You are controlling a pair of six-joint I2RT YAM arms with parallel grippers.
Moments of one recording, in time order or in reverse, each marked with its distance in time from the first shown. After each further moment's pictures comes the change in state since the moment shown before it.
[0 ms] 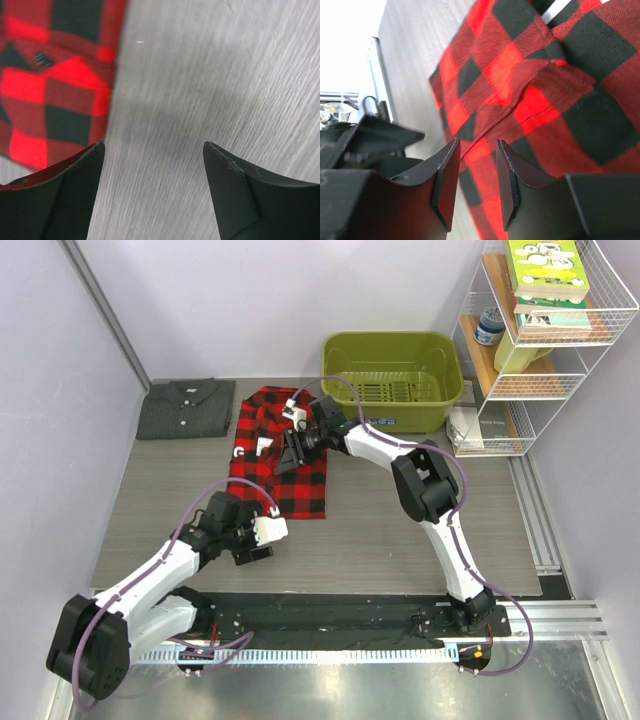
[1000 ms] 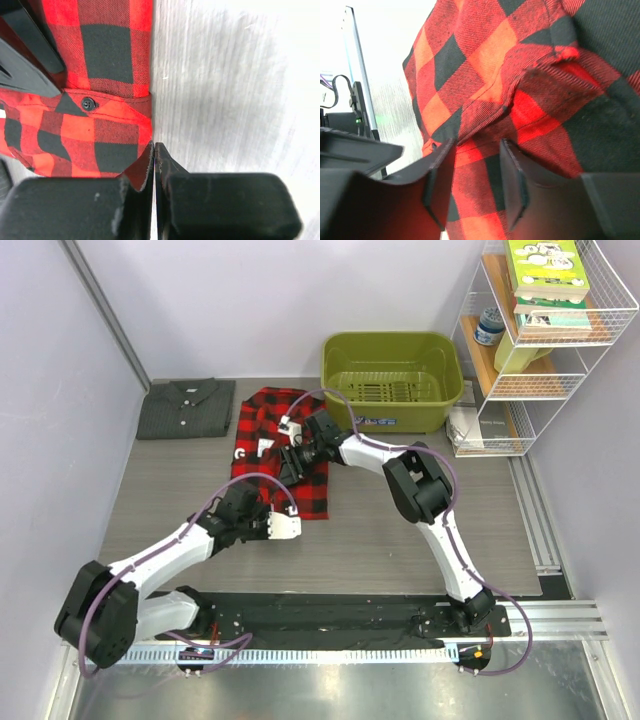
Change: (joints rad) left arm -0.124 0.183 0.069 0.129 -0.129 0.169; right arm 0.031 0.060 -0.047 0.039 0.010 -0.099
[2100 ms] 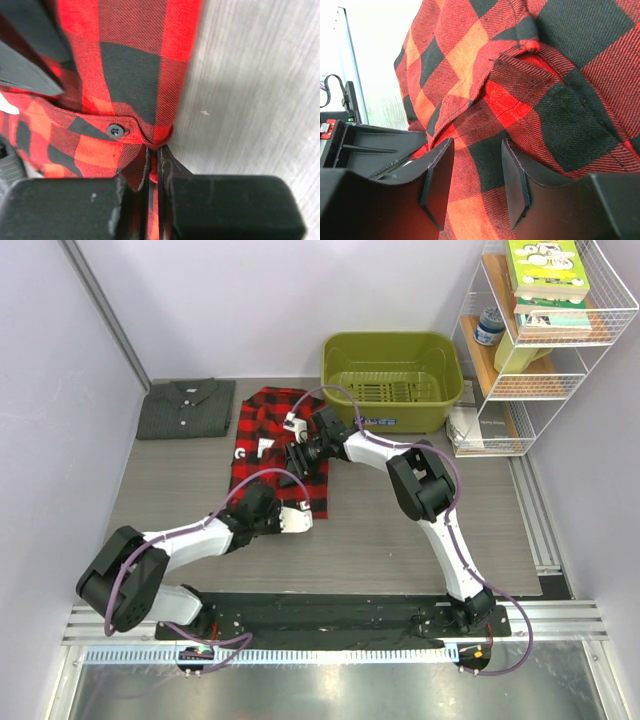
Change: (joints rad) left arm -0.071 0.212 -0.027 0.320 -0.187 -0.084; right arm -0.027 -0.004 0.000 -0.029 0.004 -0.048
